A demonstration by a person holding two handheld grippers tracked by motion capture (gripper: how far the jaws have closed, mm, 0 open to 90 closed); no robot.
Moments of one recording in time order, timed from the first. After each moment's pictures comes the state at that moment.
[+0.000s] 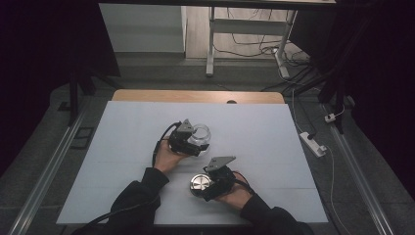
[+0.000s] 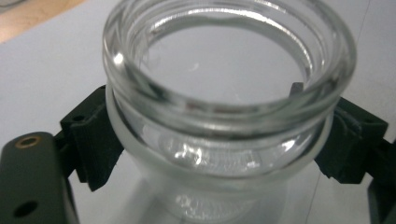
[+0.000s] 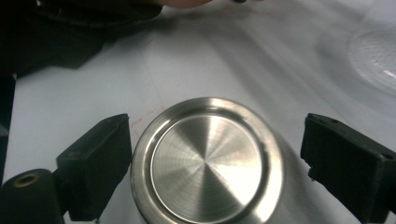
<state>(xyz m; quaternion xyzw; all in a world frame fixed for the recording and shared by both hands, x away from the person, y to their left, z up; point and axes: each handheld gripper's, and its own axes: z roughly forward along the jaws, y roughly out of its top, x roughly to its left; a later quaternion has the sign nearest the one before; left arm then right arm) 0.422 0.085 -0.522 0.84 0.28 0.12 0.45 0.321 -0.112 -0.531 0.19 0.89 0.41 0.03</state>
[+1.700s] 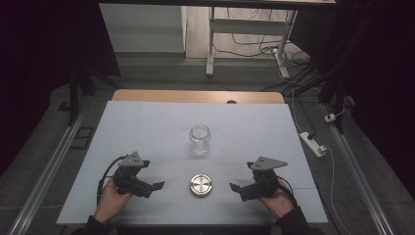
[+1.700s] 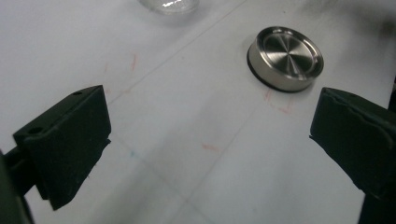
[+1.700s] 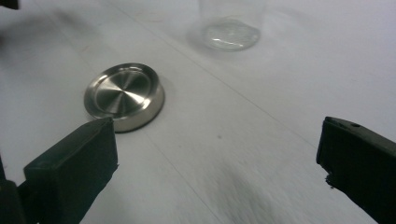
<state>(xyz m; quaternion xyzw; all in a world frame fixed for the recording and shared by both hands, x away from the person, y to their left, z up) 0.265 0.206 -0.505 0.83 0.36 0.07 0.42 0.296 -0.223 -0.488 0.30 0.84 0.43 0.13</state>
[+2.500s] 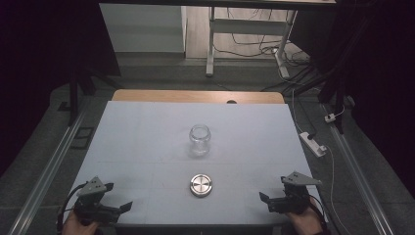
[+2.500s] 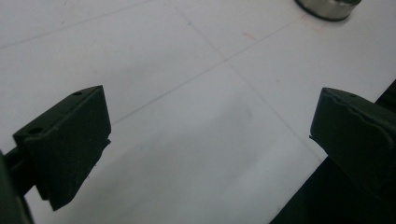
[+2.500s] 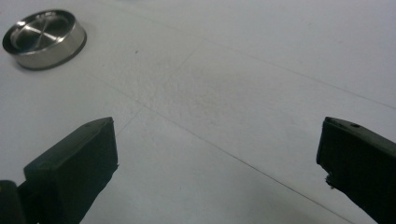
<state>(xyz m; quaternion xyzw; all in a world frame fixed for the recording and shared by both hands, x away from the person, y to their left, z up) 0.189 0.273 -0.524 0.79 0.46 0.10 0.39 0.258 -0.300 -0.497 0.42 0.80 0.38 0.18</state>
